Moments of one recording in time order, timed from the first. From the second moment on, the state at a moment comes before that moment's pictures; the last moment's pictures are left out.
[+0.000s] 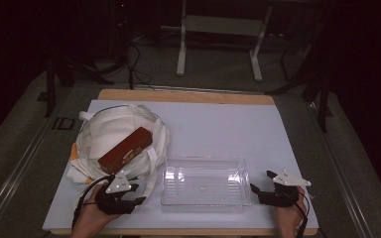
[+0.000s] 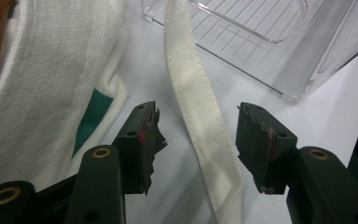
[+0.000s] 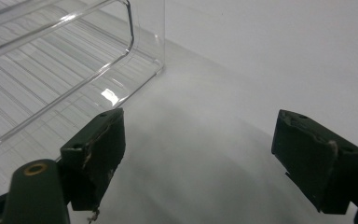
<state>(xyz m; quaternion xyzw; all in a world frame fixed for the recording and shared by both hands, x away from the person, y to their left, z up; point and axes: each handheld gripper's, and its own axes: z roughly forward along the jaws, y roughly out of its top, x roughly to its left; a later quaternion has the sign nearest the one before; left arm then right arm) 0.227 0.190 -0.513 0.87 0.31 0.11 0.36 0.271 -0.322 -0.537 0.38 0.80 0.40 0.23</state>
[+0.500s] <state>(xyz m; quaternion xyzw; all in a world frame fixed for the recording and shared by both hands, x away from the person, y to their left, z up) 0.230 0.188 -0.494 0.89 0.28 0.12 0.34 0.271 -0.323 -0.537 0.38 0.80 0.41 0.23</state>
